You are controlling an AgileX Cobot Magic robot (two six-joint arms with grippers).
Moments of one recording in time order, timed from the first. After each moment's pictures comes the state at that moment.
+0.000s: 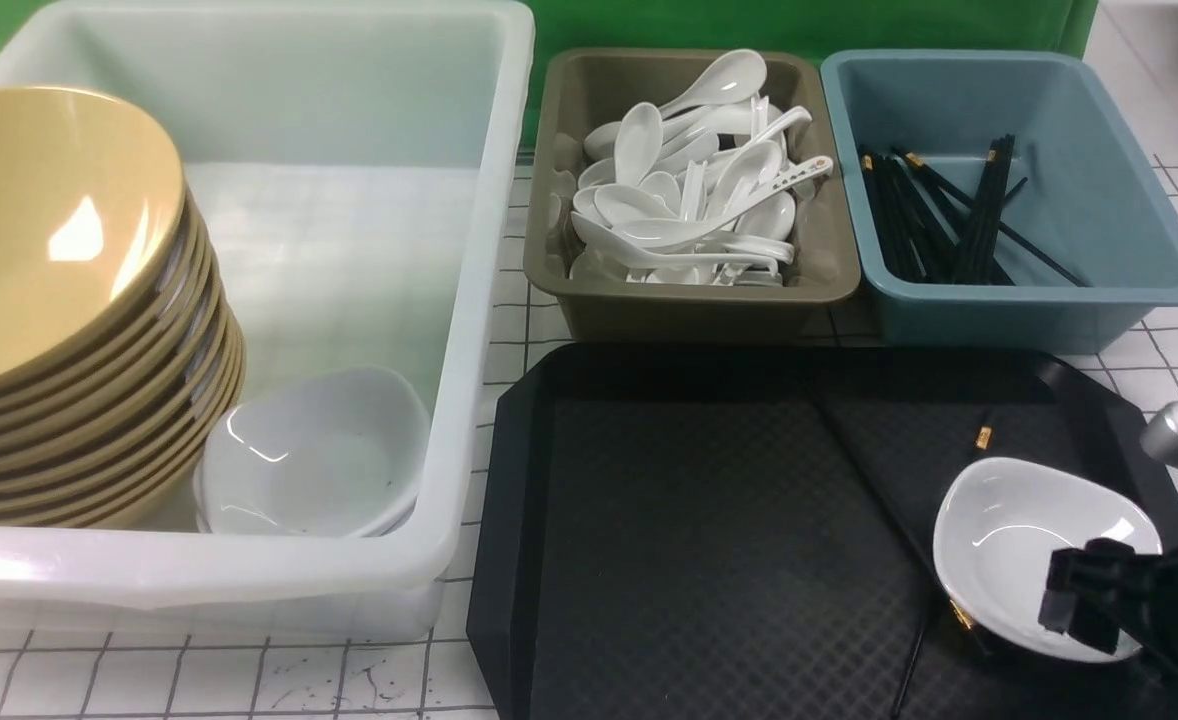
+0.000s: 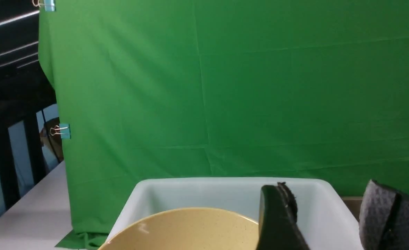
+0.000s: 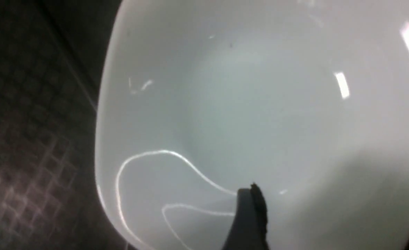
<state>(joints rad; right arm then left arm) 0.18 1.29 -0.44 0.06 0.32 0.53 -0.02 0.35 -0.61 0.16 0.20 -0.13</state>
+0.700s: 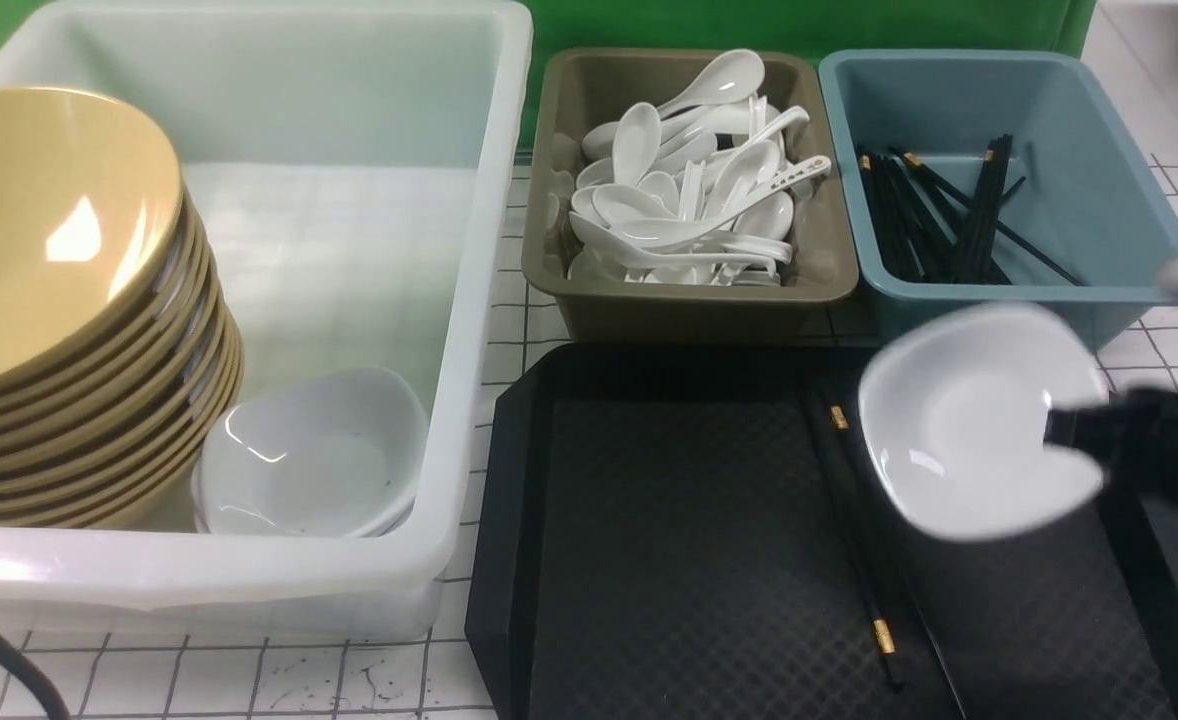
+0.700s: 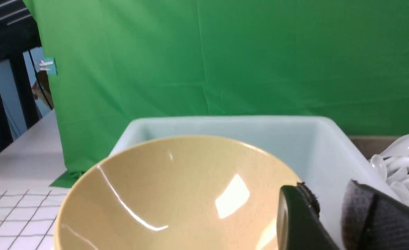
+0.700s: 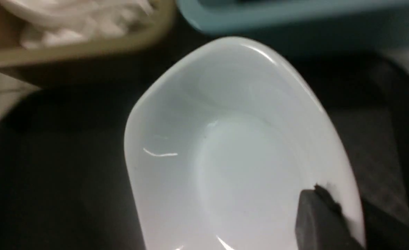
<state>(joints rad) 0.24 1.13 -0.61 0.07 0.20 0.28 -0.02 0.35 -0.47 0.17 0.21 -0.14</state>
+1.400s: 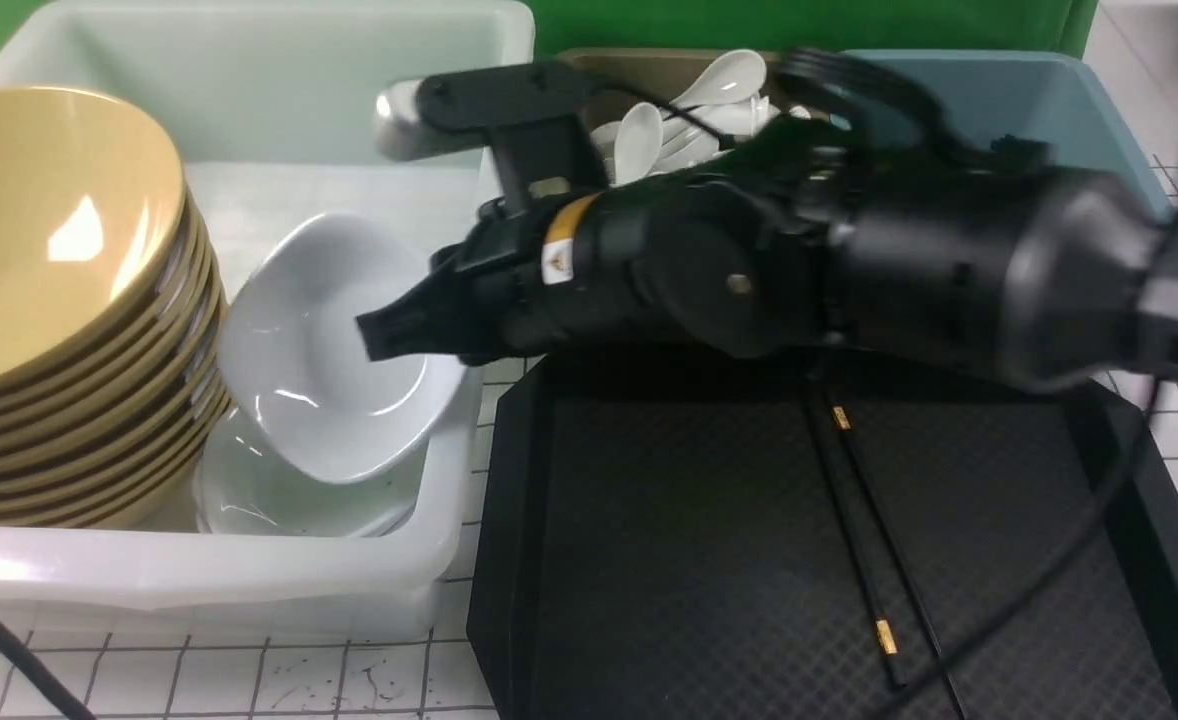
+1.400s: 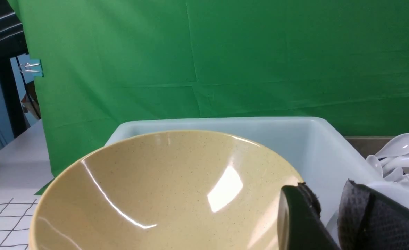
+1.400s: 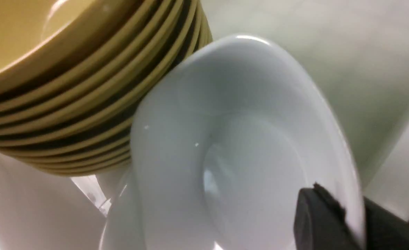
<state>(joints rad) 0.83 1.88 -1.55 0.07 0.40 0.25 -0.02 0.35 -0.35 0.17 0.03 -0.14</state>
